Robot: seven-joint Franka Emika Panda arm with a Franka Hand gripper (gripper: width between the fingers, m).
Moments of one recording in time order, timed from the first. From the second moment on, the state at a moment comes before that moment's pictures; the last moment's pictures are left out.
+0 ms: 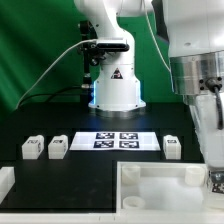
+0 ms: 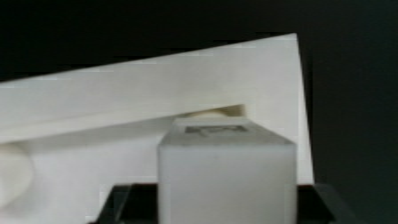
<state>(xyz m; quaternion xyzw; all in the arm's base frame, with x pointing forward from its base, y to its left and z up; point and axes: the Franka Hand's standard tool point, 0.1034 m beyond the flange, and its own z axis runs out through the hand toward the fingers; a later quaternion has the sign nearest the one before) 0.630 0.117 0.076 -0.67 0.74 0.03 0.08</state>
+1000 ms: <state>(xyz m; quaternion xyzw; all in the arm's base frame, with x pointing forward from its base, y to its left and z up) 0.628 0.116 0.074 -0.98 0.19 -0.02 0.05</state>
